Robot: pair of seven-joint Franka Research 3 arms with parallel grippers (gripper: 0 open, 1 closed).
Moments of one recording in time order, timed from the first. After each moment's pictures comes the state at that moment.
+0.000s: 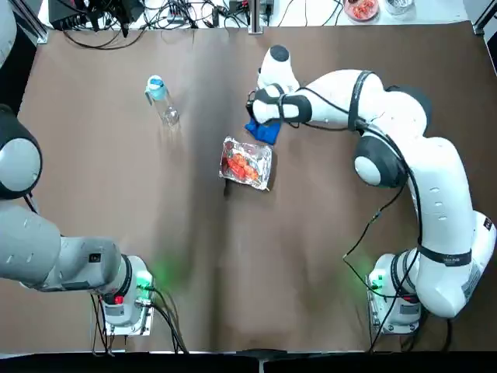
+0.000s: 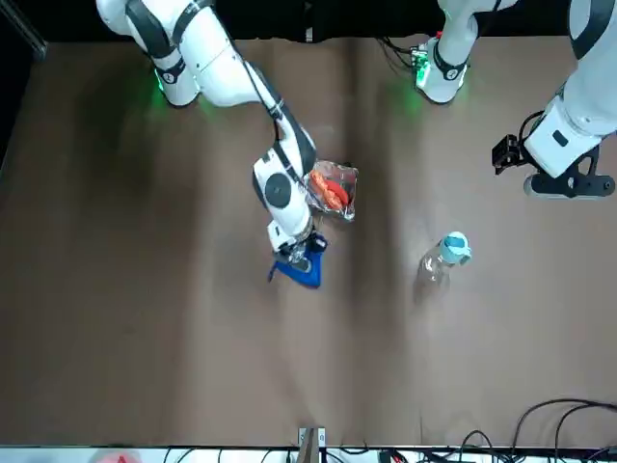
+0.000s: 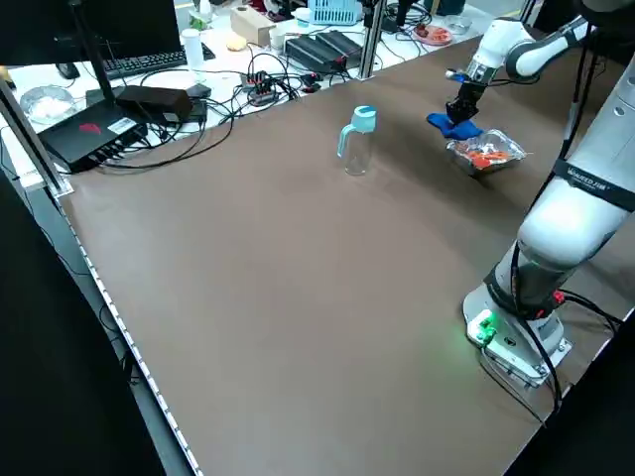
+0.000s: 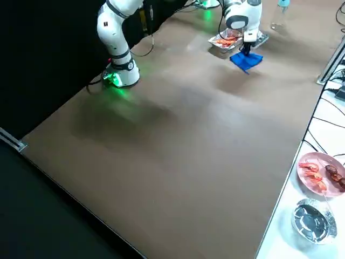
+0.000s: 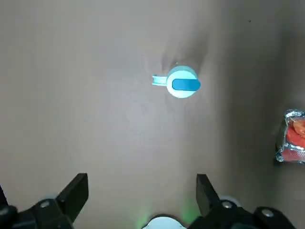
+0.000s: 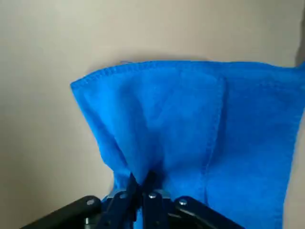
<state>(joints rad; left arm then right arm) 0.03 0.04 -0.22 -1.56 0.11 1.47 -0.07 0.76 0.85 -0.02 -1.48 0.29 2.47 0.90</state>
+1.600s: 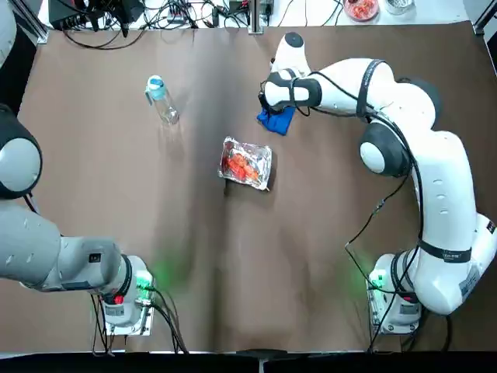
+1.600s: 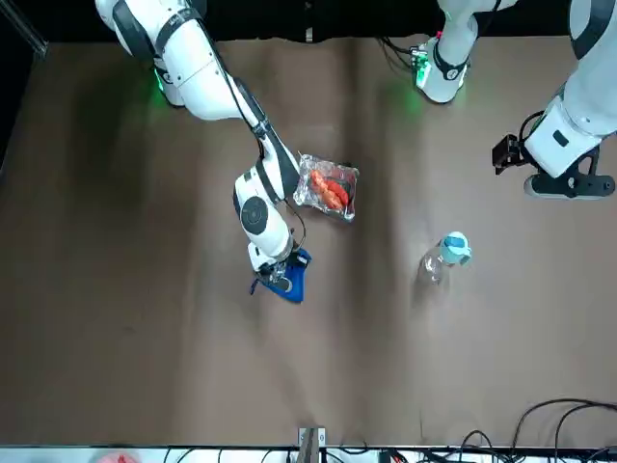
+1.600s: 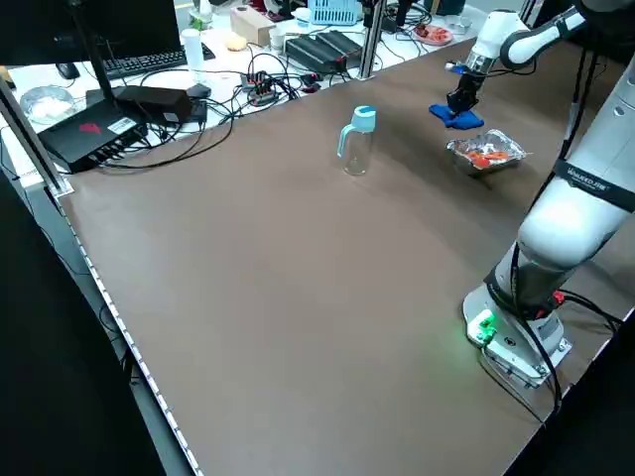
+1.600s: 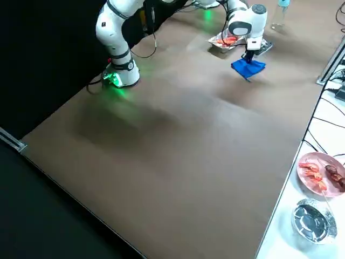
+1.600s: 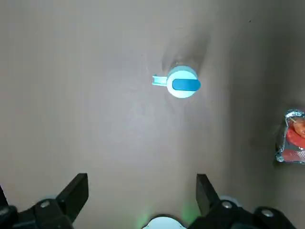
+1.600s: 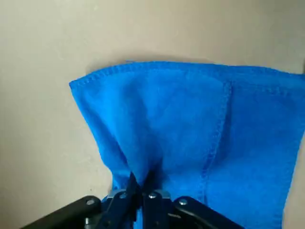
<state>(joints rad) 0.03 0.04 -0.21 -1.56 0.11 1.47 -0.07 0.67 0.85 -0.02 -1.48 0.31 2.44 0.80</state>
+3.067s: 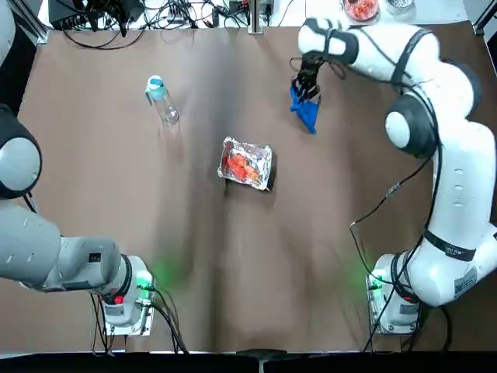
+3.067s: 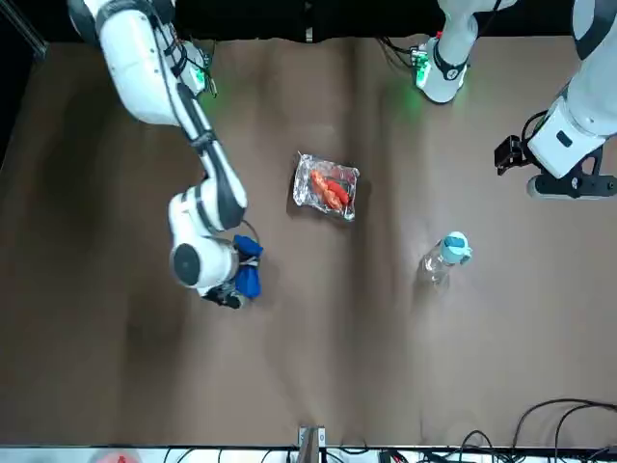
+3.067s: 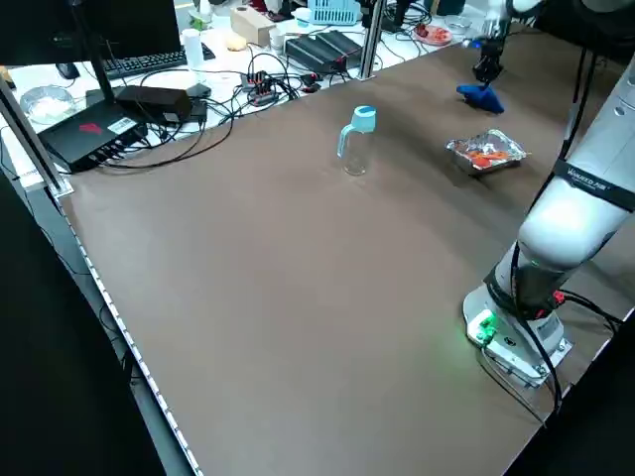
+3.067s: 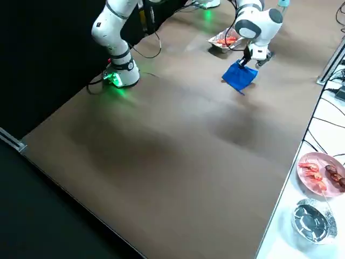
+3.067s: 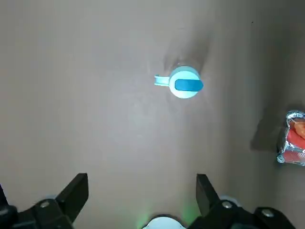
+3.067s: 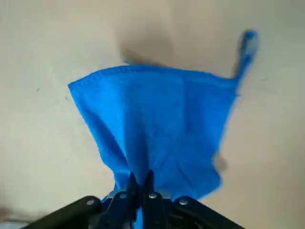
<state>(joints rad) 0.04 0.04 -0.21 -1.56 0.11 1.47 -0.07 0.42 0.73 -0.02 -1.45 0.31 1.93 0.49</state>
